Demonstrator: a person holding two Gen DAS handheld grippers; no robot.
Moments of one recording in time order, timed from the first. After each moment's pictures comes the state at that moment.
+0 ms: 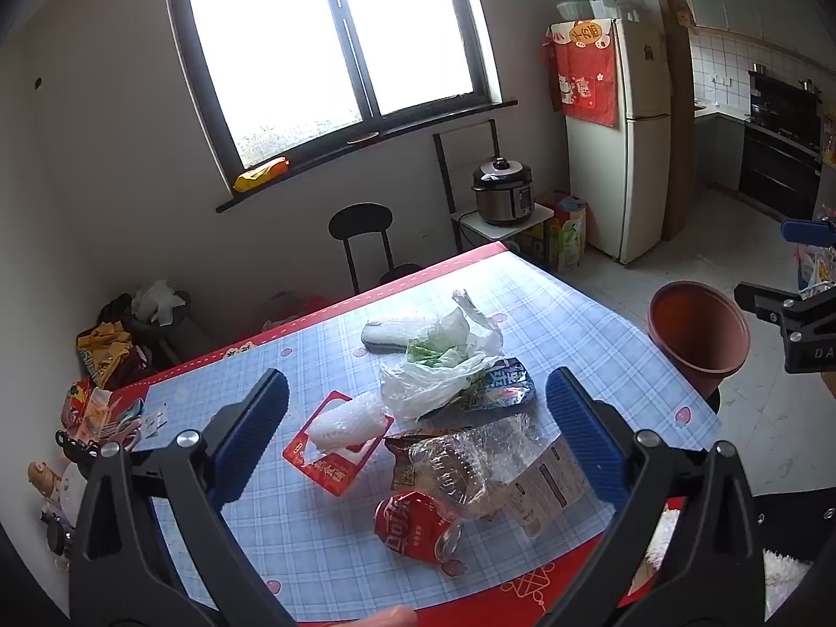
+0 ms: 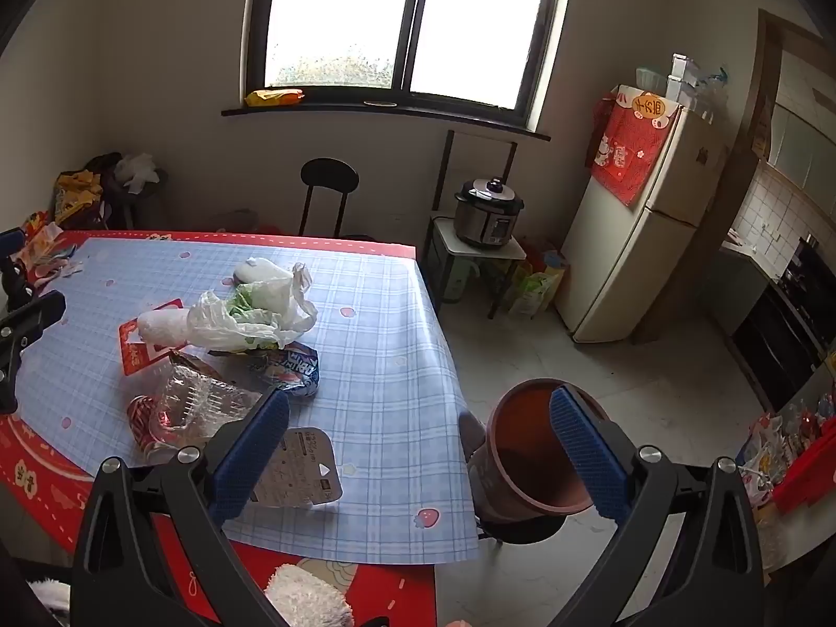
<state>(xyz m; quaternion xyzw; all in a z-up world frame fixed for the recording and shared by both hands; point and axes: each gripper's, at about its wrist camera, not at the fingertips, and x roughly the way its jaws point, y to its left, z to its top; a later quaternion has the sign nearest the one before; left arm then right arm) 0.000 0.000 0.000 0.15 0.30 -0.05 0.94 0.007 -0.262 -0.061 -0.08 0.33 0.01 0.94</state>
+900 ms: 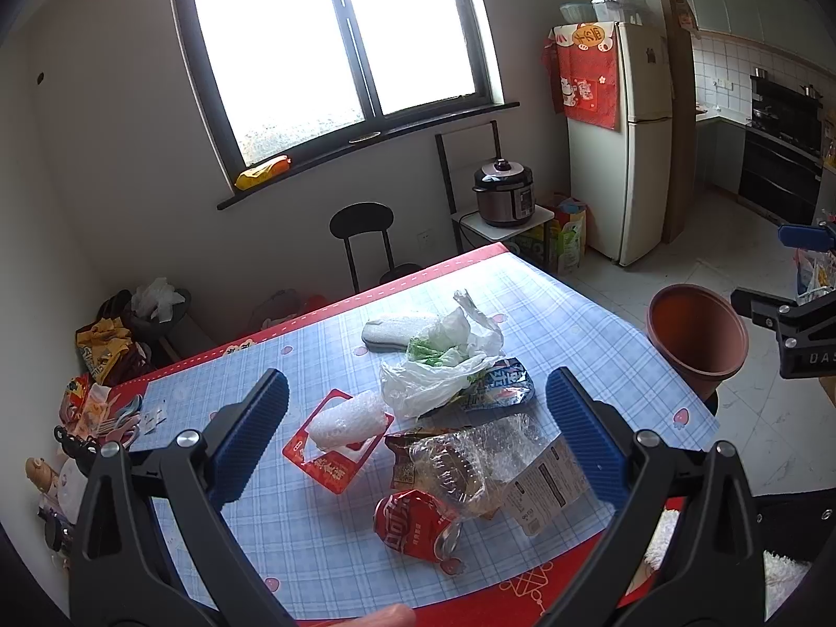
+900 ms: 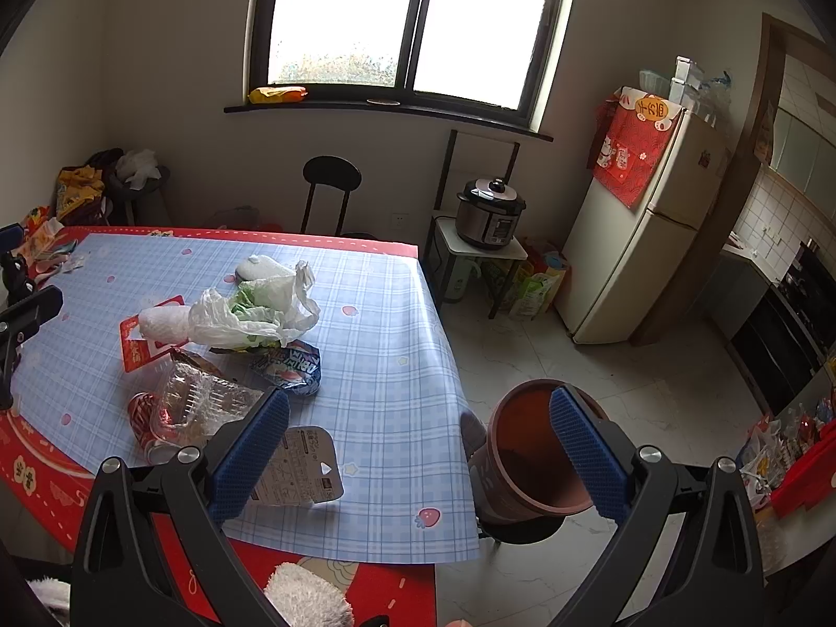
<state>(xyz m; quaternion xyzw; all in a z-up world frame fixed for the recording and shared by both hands) 0.001 0.000 0.000 0.14 0.30 -0.05 0.94 0.008 -0.259 -0.060 -0.08 0.33 0.01 0.94</state>
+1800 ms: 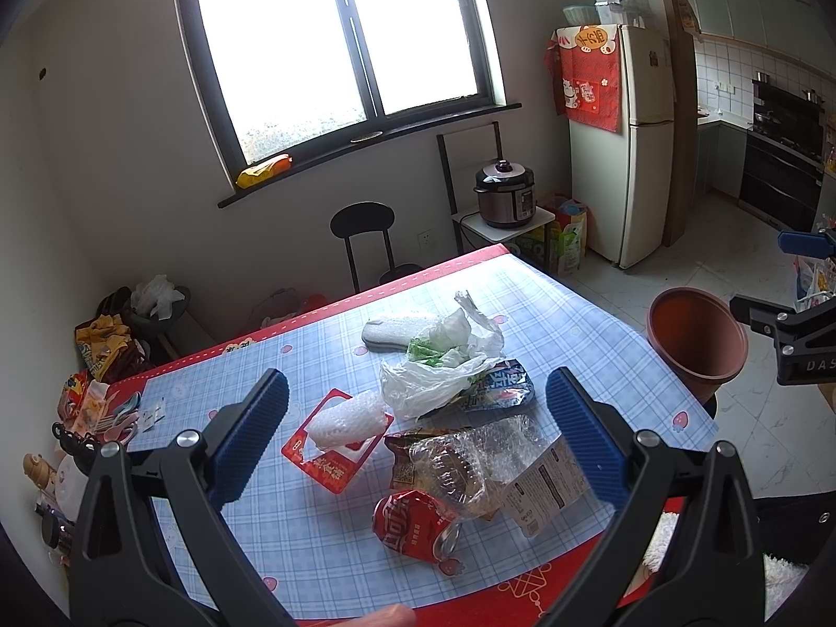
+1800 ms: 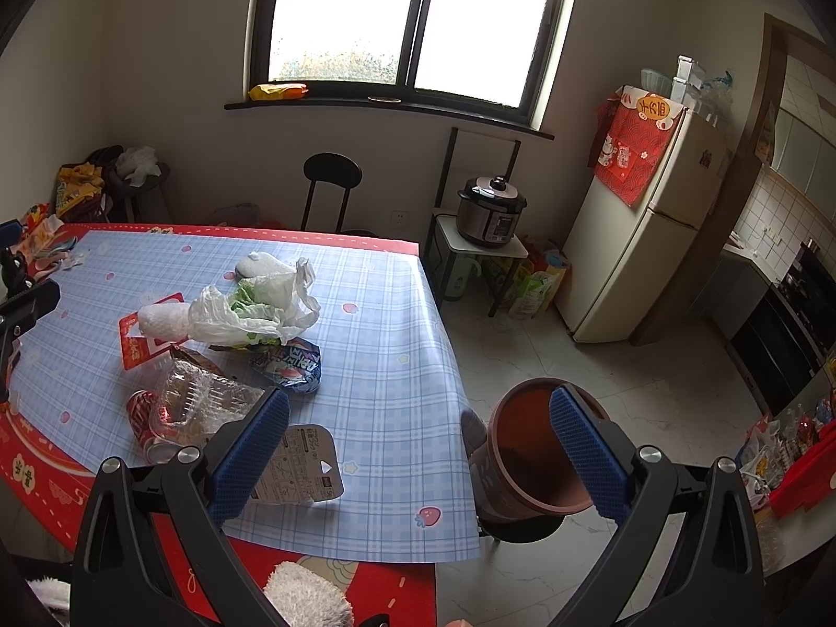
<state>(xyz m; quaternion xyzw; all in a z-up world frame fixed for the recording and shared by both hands) 0.001 0.001 0.000 0.14 0.30 -0.05 0.94 0.009 -0.258 -0.062 -0.09 0.33 0.01 0.94</state>
